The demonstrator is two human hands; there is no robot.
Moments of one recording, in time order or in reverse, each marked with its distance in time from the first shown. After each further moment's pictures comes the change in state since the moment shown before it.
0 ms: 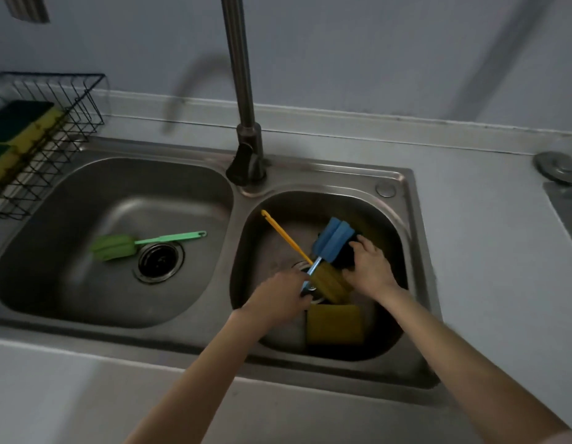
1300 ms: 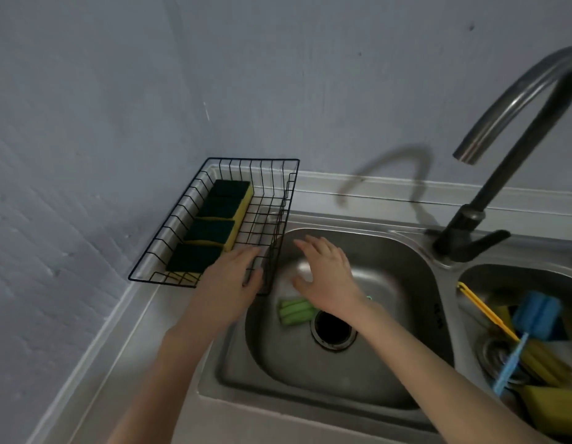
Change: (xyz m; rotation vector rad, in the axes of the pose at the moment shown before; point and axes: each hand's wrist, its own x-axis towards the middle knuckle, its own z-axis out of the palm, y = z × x) left_hand -0.178 -0.331 -0.279 0.026 0.617 0.066; right_hand -0.022 -0.472 0.054 0.066 0.097 -0.412
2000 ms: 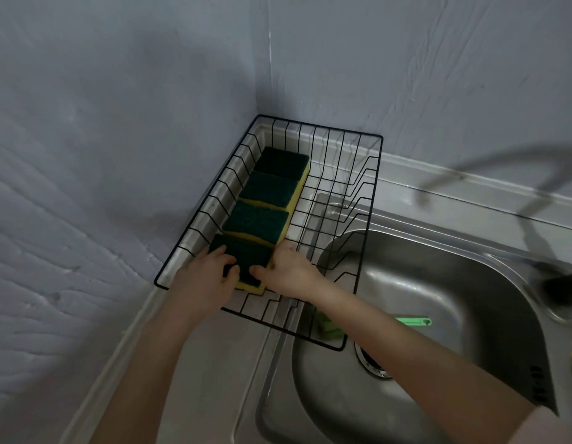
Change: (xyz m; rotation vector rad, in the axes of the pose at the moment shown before) left_hand 0.048 -0.146 -0.007 0.086 -0.240 -0.486; right_hand 0.138 -0.081 0.091 0.184 -0.489 0.125
